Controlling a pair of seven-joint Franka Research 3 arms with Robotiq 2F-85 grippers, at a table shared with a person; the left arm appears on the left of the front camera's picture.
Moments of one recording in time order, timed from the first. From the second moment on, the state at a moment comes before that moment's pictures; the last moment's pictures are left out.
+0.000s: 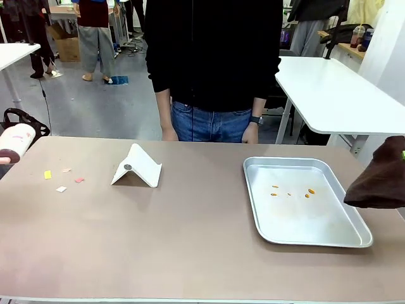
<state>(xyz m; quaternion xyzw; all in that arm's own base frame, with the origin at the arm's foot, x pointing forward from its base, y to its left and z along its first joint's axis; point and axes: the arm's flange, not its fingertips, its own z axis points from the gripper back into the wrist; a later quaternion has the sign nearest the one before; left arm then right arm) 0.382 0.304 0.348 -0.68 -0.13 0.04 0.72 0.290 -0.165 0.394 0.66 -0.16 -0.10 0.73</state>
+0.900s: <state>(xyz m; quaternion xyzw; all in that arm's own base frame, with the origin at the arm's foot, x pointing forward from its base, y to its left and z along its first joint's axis) 0.375 0.312 0.345 -0.67 -0.13 0.05 0.73 0.291 -0.162 0.394 0.66 -0.16 -0.09 0.73</state>
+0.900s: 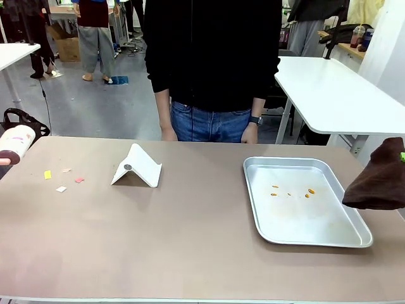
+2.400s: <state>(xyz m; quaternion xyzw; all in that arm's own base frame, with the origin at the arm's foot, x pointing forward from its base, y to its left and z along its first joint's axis) 0.375 0.312 0.345 -0.67 -0.13 0.05 0.73 0.291 -0.162 0.393 0.66 -0.16 -0.09 0.73</state>
